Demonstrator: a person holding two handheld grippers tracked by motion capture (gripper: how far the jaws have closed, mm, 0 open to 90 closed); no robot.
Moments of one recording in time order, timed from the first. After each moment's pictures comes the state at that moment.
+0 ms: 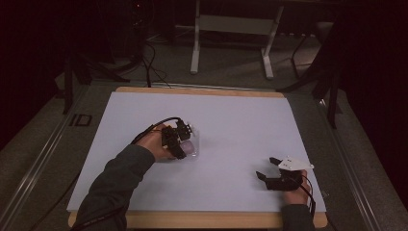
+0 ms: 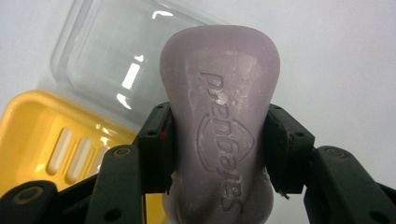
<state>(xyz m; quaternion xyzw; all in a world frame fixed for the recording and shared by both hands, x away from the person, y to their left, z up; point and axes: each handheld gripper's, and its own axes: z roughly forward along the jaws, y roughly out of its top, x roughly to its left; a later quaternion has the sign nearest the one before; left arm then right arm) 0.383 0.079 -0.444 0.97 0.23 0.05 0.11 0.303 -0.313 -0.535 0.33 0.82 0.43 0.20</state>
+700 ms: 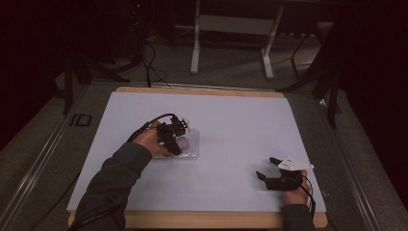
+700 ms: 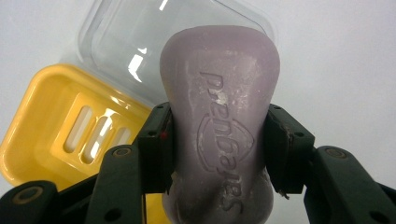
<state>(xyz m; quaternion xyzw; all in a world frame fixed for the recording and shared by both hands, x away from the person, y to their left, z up) 0.392 0.092 -0.443 0.96 0.26 0.05 0.11 0.303 -0.313 -0.535 0.33 0.82 0.43 0.20</state>
